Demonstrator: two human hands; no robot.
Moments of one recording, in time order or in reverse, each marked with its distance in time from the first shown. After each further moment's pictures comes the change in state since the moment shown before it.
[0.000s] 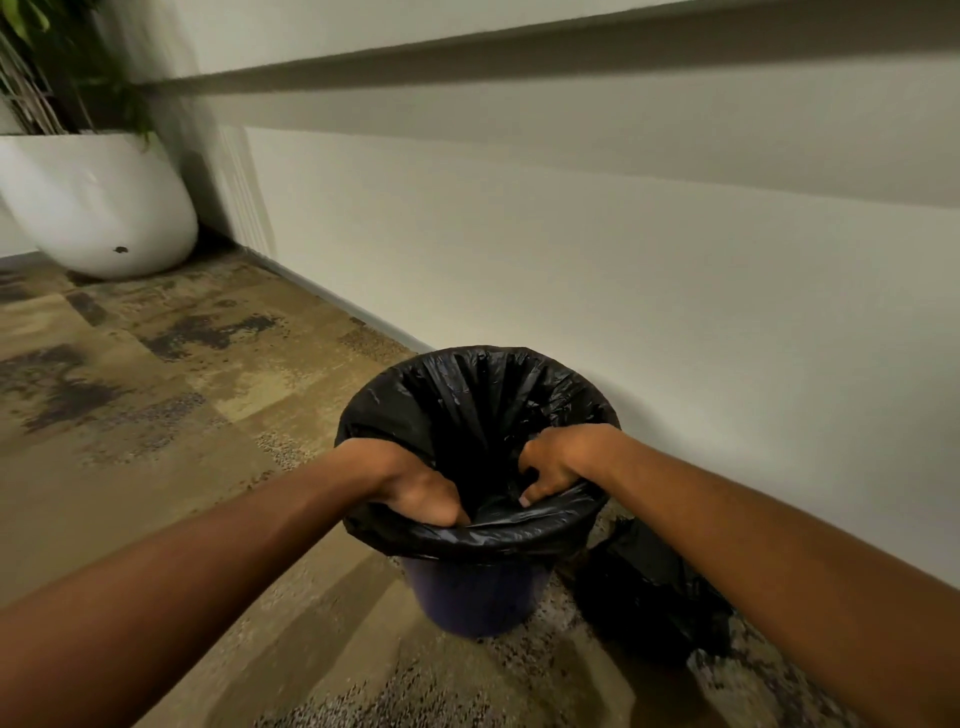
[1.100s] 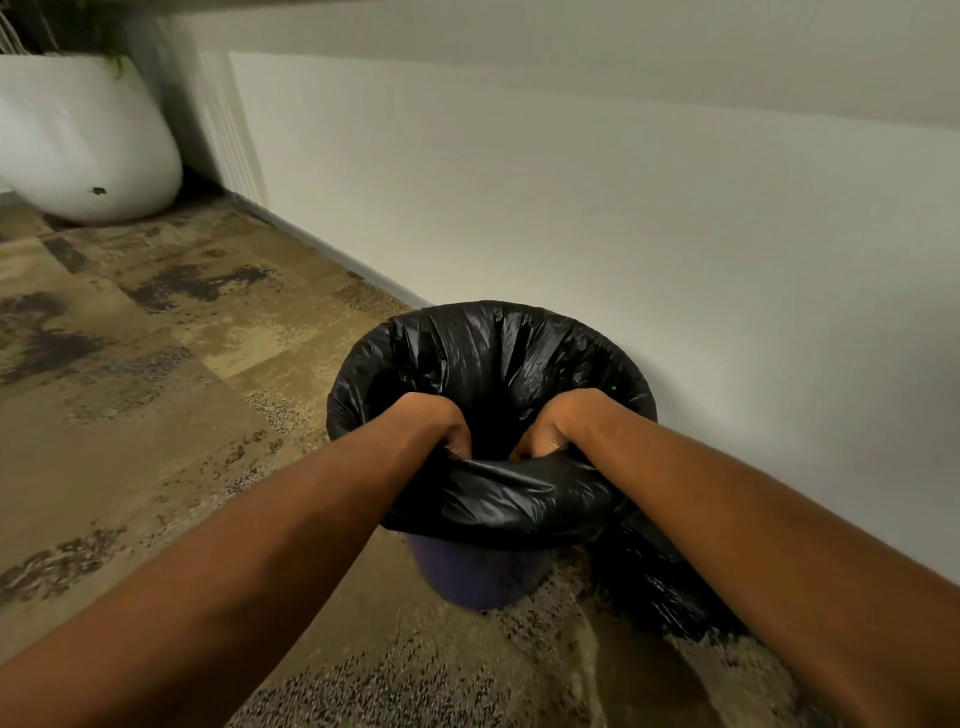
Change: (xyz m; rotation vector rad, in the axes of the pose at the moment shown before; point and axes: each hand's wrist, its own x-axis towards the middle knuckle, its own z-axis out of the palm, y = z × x) left_hand 0.073 -0.021 -0.027 -0.047 -0.109 -0.302; right_hand 0.077 -0.005 0.006 0.038 -0.422 -0.053
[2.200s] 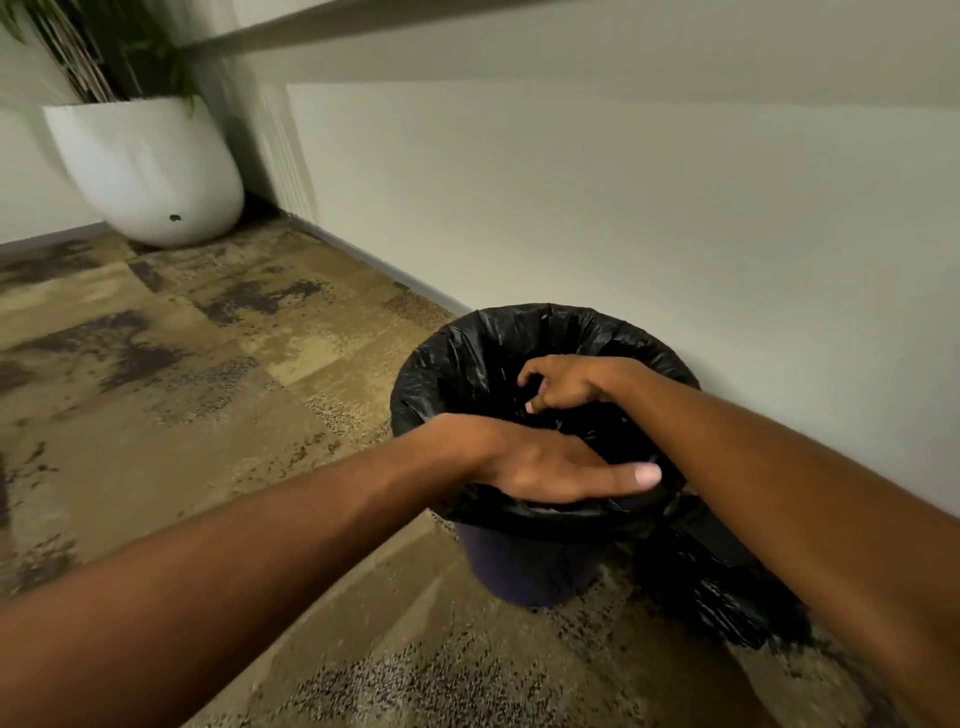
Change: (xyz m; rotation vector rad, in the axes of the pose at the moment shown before) left_hand -0.055 0.025 0.050 -0.240 0.345 0.496; right_hand -0.031 -0.004 -0.032 0.504 0.598 -0.109
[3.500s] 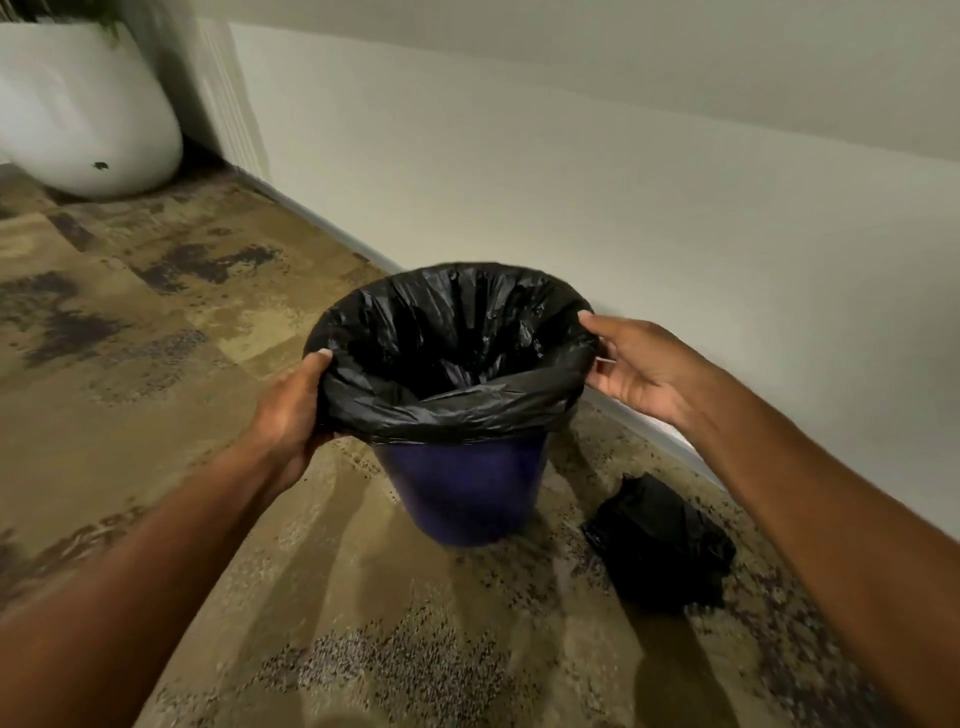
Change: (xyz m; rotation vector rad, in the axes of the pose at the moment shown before) left_hand -0.065 -0.100 -0.036 -1.379 0.977 -0.240; right_hand -0.107 0.025 -0.035 1.626 0.371 0.137
